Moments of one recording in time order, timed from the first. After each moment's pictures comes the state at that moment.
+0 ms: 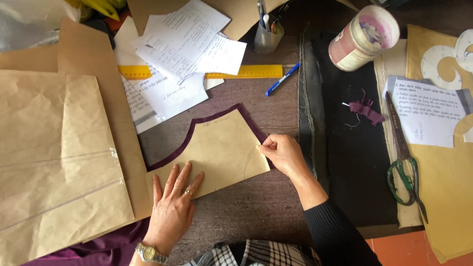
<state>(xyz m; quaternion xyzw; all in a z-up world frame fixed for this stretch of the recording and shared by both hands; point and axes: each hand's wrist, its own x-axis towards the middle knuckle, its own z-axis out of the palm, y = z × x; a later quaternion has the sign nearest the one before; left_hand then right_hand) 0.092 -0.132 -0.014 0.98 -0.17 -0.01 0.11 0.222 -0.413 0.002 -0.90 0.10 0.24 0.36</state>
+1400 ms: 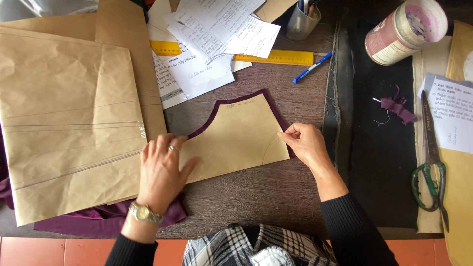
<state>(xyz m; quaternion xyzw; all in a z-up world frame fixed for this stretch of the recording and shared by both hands) 0.117 -0.088 0.004 0.99 -0.02 -0.03 0.09 0.219 -0.423 -0.031 -0.91 0.10 0.19 0.36</state>
